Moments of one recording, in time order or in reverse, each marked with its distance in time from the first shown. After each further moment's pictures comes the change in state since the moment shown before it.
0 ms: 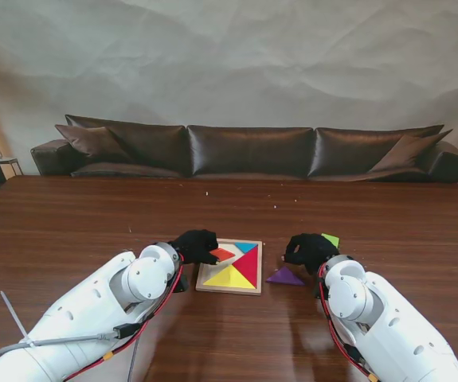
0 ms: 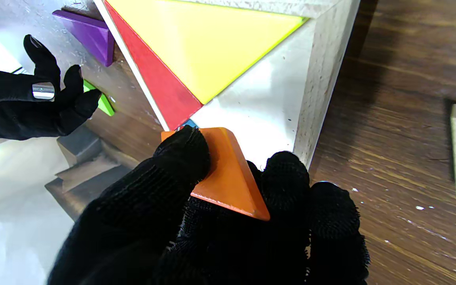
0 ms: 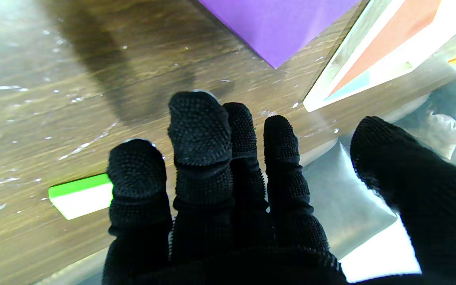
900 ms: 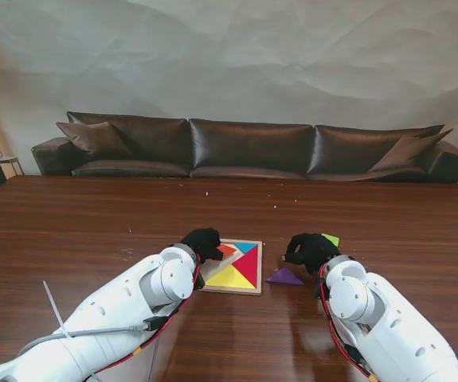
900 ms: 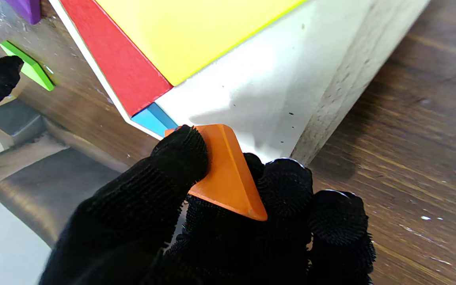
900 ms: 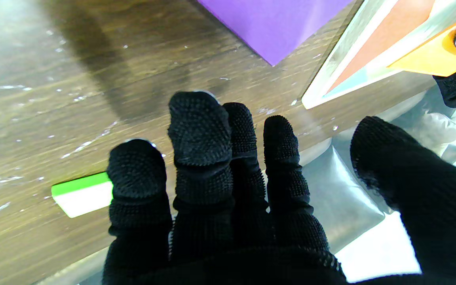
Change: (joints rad) left arm -0.069 -0.107 0.107 0.122 -0.014 0.194 0.186; right arm -0.013 -0.001 0.015 -0.014 0.001 -0.001 0.002; left_hand -0.033 -0.016 0.049 -0.001 0.050 0.017 -0.013 -0.020 0.090 0.007 -0.048 -0.055 0.127 -0.015 0.071 -0.002 0.124 0.047 0.085 0.011; right_hand 0.000 0.000 0.000 0.000 0.000 0.001 0.000 0.000 0.000 0.000 0.000 0.000 0.000 0.000 0.000 0.000 0.000 0.000 0.000 0.000
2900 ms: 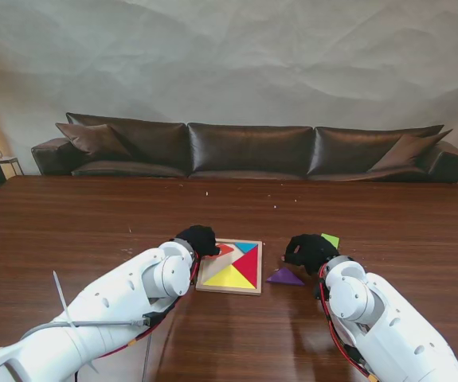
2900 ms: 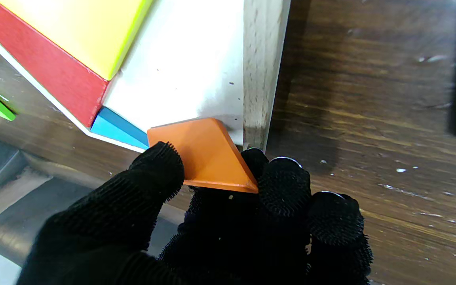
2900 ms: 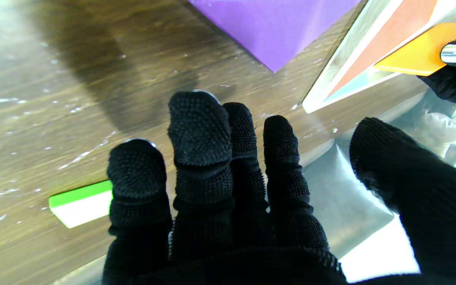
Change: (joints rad) left arm -0.076 0.011 0.077 0.076 0.105 -0.014 -0.036; right arm 0.011 -0.002 -0.010 0.026 0.020 -0.015 -0.004; left_hand -0.168 0.109 0.037 0.034 0.180 -0.017 -0.589 -0.190 -0.103 0.045 0.008 -0.260 -0.054 -0.003 0.014 -0.021 -0.059 -0.021 0.001 0.026; right_hand 0.000 0.011 0.000 0.000 0.000 0.001 0.000 0.000 0.000 0.000 0.000 0.000 0.000 0.000 0.000 0.000 0.000 0.000 0.000 0.000
